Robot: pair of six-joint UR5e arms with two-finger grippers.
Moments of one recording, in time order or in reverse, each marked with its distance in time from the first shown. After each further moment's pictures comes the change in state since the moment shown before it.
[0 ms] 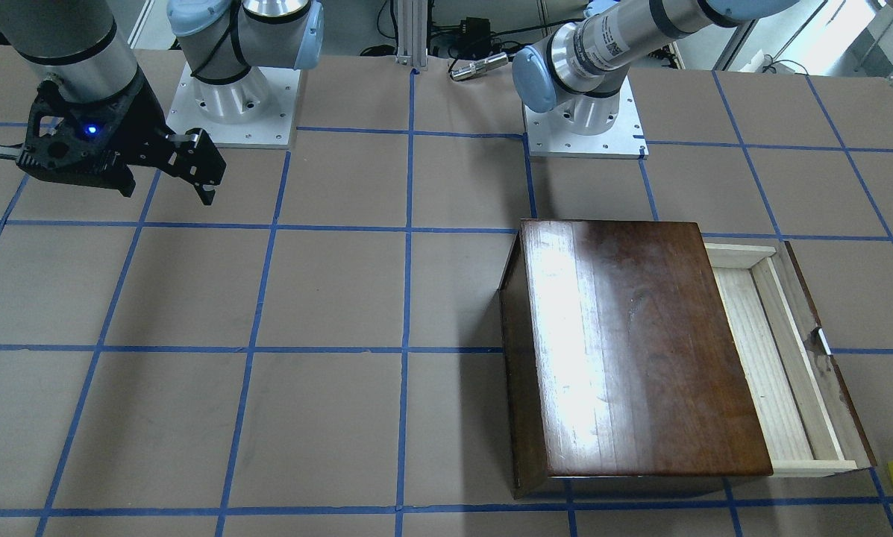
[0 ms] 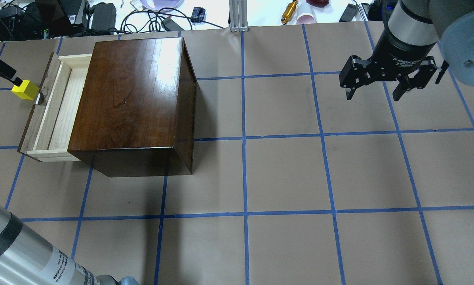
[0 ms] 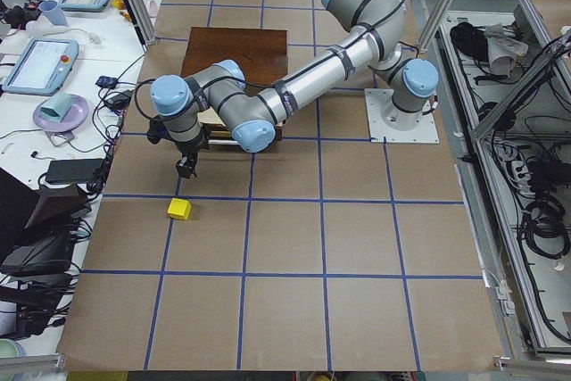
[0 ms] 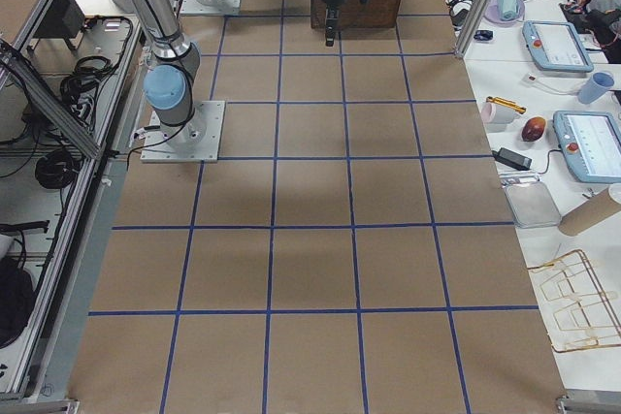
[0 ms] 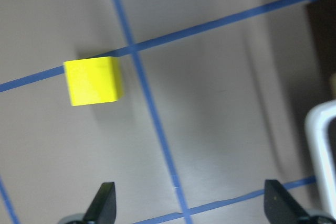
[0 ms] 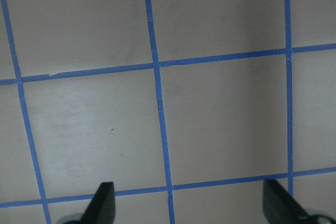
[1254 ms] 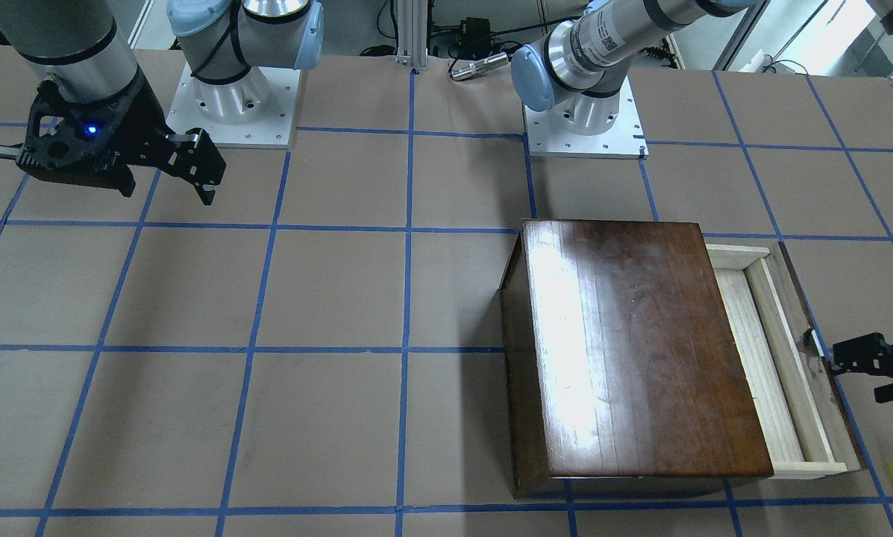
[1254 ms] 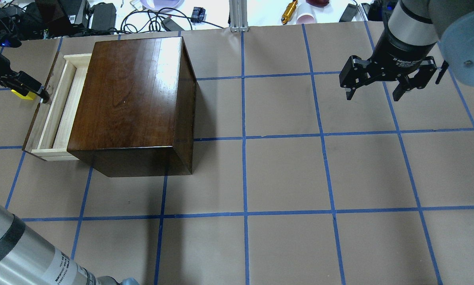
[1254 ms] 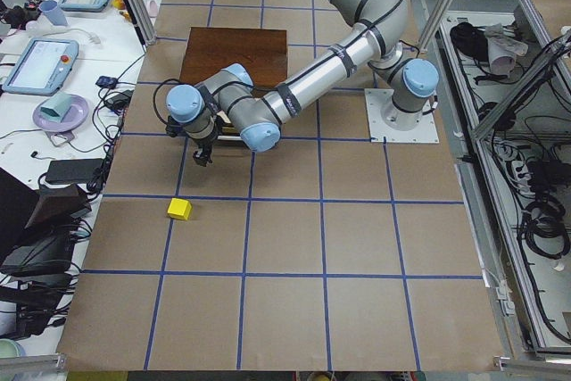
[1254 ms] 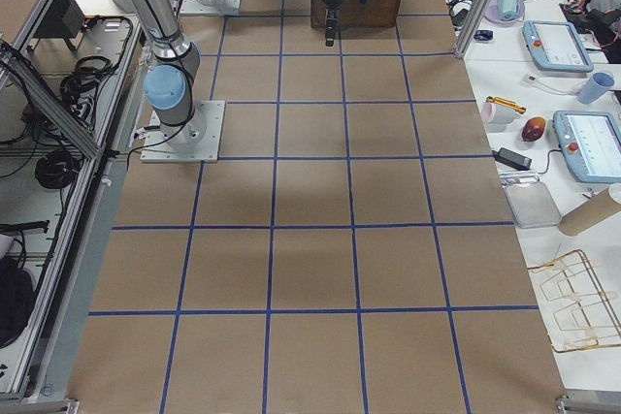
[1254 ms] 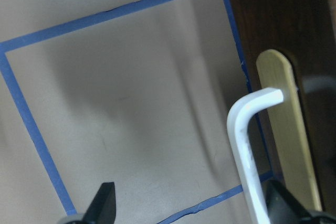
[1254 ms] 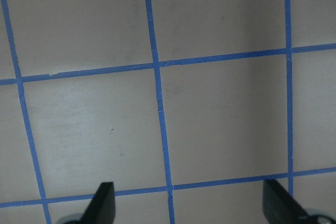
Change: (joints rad) left arm -0.020 0.087 -0.234 -0.014 -0.167 0.068; right arm 0.000 0.000 0.000 0.000 0.000 0.000
